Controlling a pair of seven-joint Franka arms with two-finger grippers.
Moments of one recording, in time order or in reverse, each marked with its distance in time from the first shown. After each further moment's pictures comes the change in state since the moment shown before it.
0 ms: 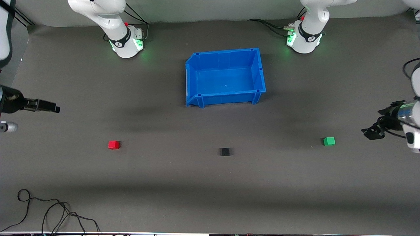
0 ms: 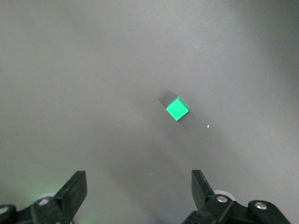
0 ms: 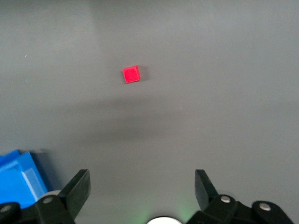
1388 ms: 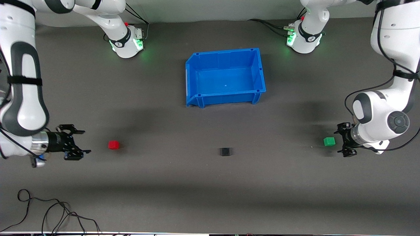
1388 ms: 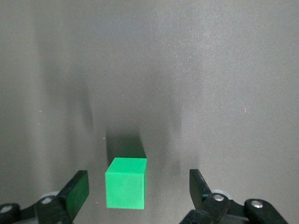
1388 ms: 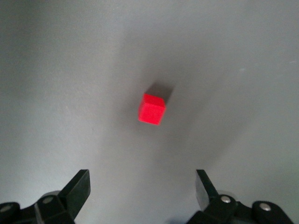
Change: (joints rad) left arm 0.039 0.196 -0.004 -0.400 -0.102 0.806 -0.641; right arm 0.013 0.361 -0.029 0.000 0.290 0.287 0.850
